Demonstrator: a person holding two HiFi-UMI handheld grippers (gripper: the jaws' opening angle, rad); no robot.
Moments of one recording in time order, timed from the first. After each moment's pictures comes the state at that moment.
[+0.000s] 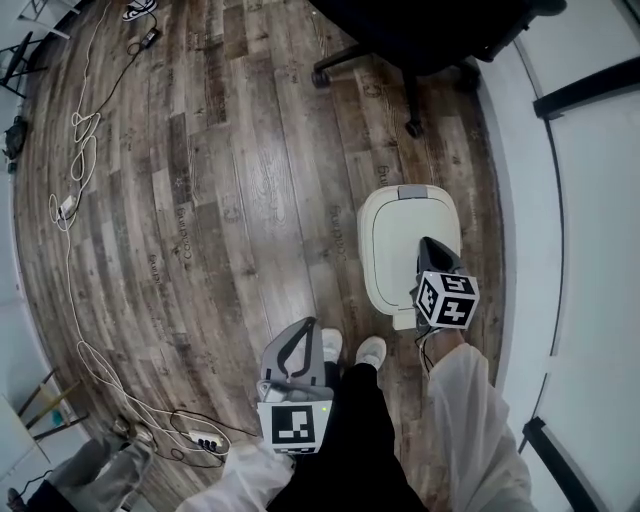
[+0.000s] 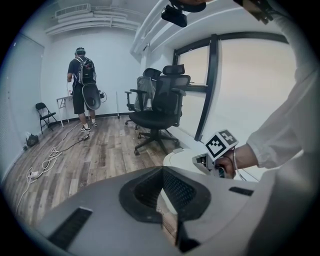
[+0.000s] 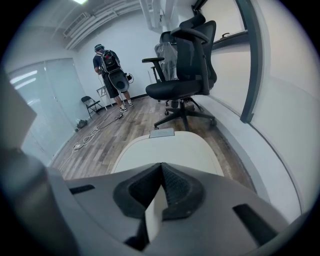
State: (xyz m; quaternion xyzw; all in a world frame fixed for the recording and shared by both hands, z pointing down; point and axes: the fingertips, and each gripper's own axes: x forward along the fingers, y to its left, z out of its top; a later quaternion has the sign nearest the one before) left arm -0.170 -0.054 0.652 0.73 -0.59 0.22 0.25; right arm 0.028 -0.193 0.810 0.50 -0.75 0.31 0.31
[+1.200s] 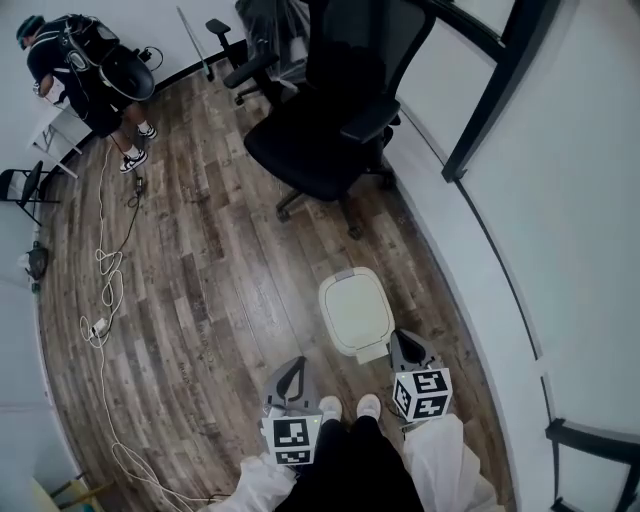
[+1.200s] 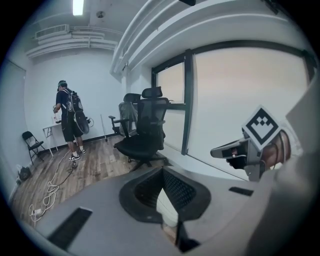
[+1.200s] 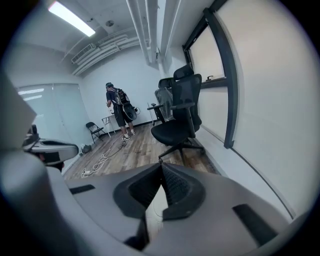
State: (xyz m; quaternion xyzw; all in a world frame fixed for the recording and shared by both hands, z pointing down) left arm -0.106 -0.041 0.431 0.79 -0.55 0.23 0.15; right arm 0.082 -0.079 0.473 0.55 -0.77 0.27 0.19
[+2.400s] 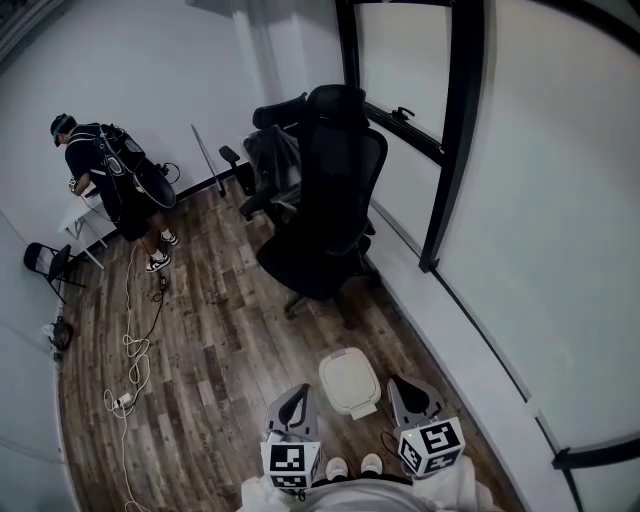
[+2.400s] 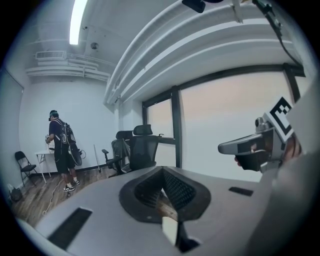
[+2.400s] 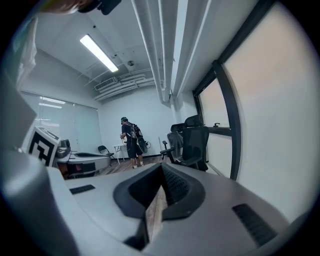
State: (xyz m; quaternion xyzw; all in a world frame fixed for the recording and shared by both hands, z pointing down) left arm -0.043 -0.001 0.144 0.84 -0.53 0.13 0.05; right arm 0.115 0.010 0.135 0.55 -0.82 0.13 0.06
